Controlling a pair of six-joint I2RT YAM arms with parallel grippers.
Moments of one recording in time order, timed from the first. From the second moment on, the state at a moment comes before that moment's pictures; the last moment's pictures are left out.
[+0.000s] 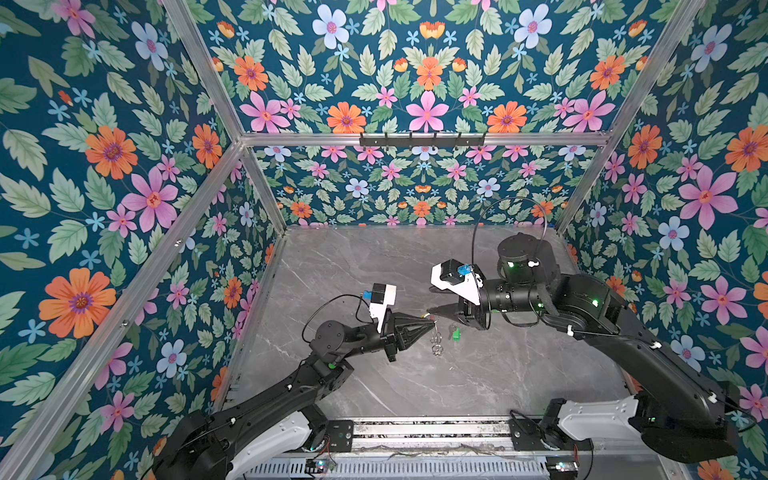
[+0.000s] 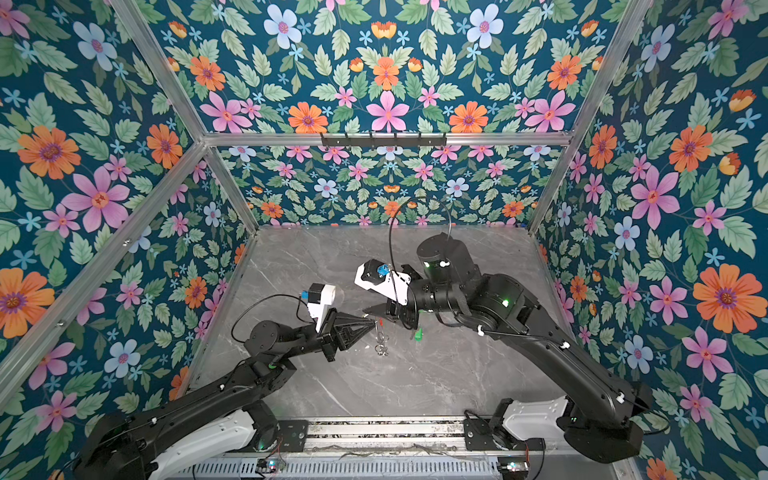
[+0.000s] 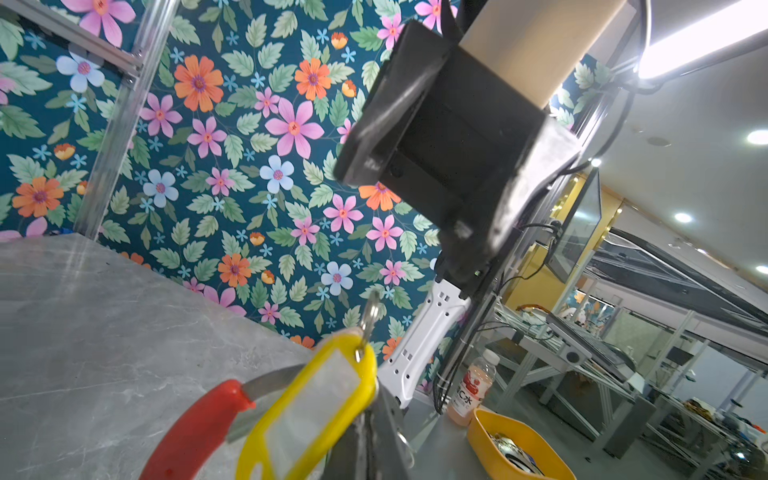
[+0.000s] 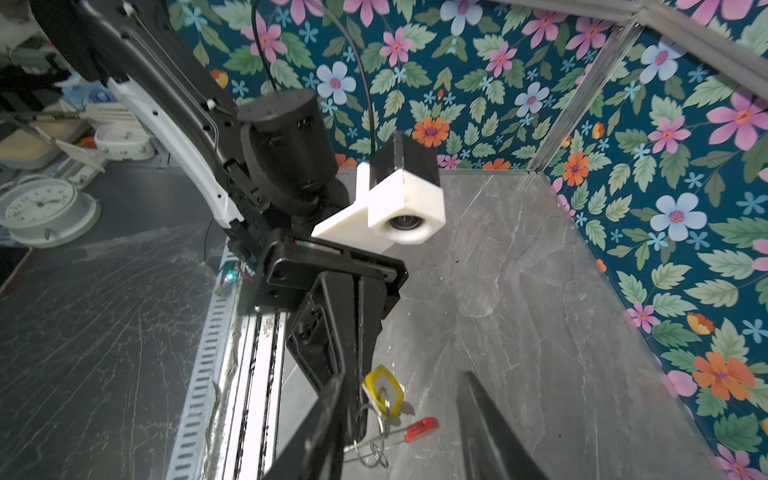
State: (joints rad) left arm -0.82 0.94 0.44 0.93 0.62 -0.73; right arm 0.91 1.26 1.67 -0.85 -0.38 -0.34
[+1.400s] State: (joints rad) left arm -0.82 1.08 0.36 1.44 0.43 -0.75; right arm 0.74 1.21 1.31 -0.31 -0.83 0.27
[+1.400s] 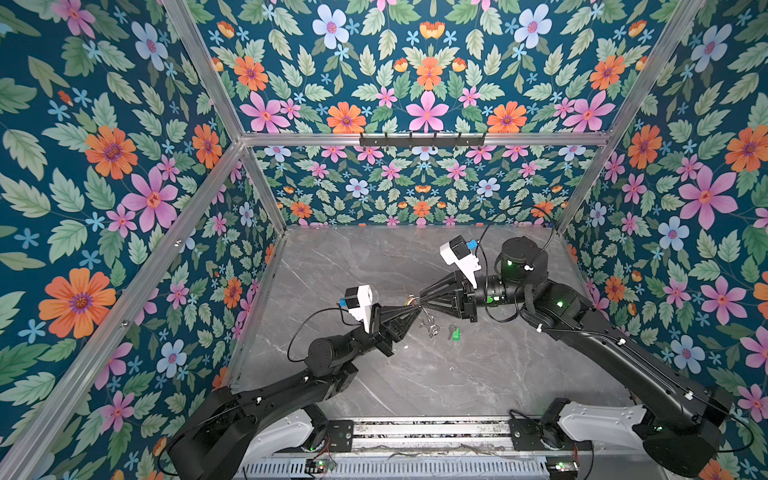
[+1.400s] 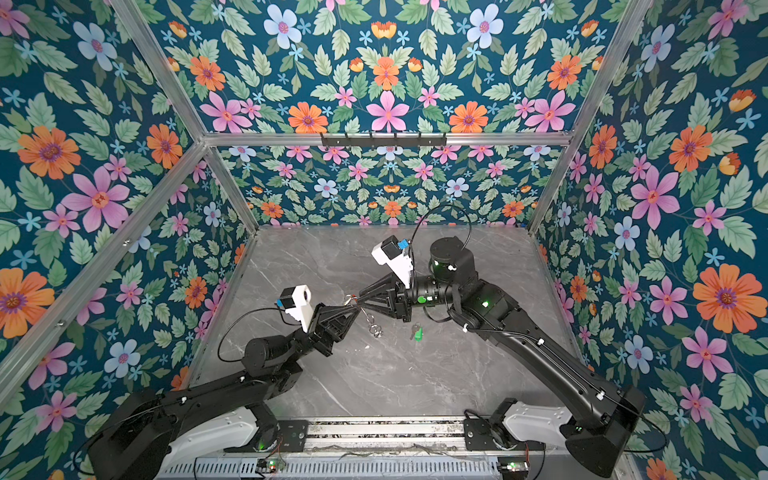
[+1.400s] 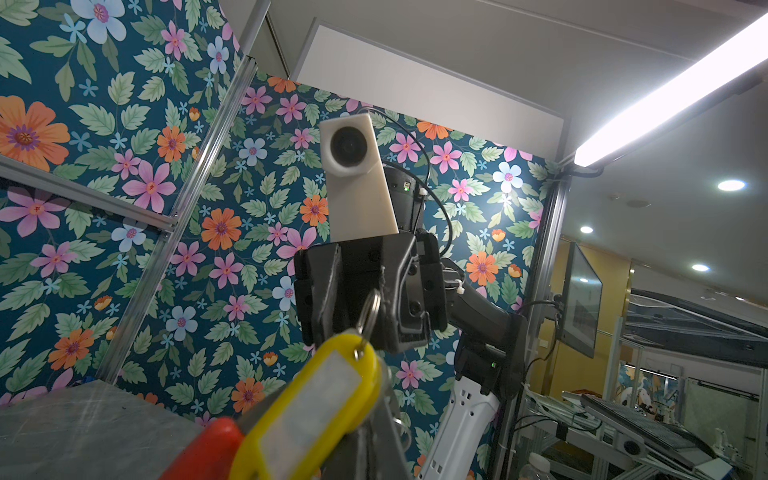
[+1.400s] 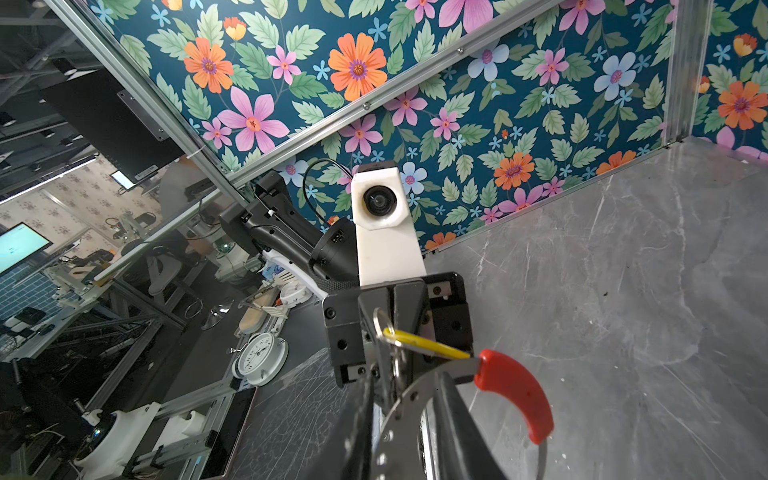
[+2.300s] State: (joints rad) left arm -0.82 1.06 0.36 1.41 0.42 -0.78; right arm 0.76 1.16 1.31 -0.40 -0.75 0.21
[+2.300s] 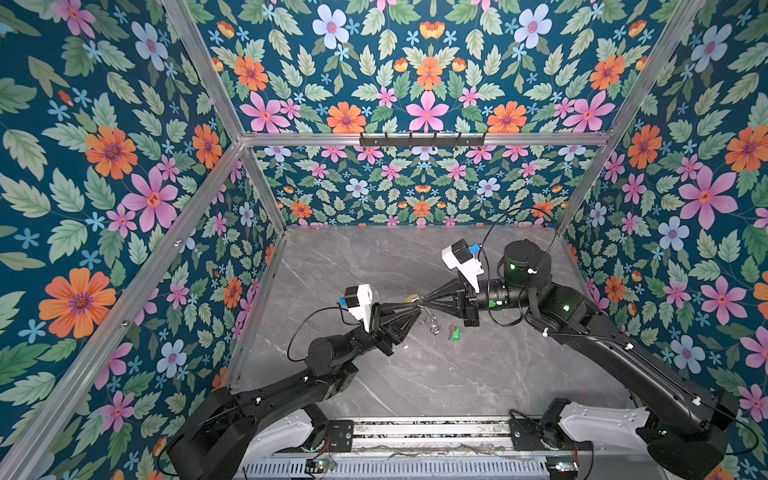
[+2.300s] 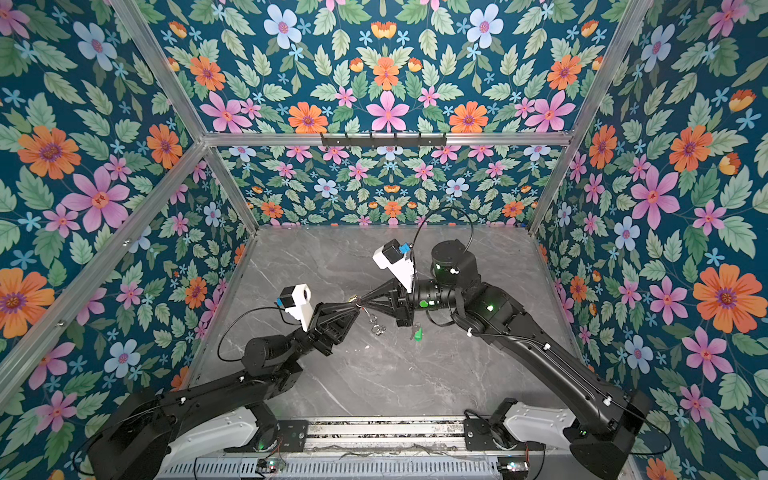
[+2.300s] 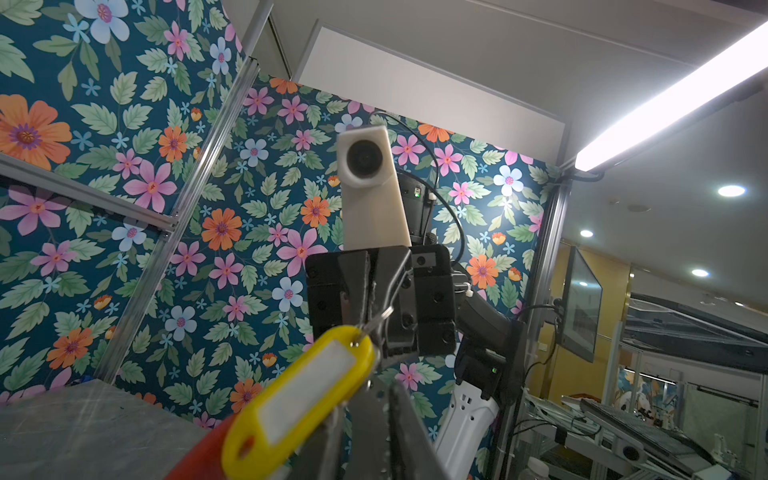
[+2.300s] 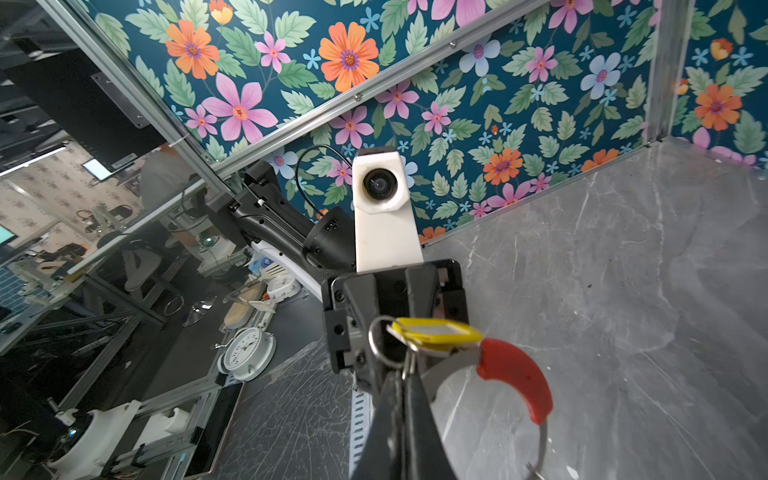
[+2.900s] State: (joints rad) left arm -0.82 0.76 0.53 0.59 0.33 -0.59; right arm 0.76 1.04 1.25 -0.63 -0.57 0.08
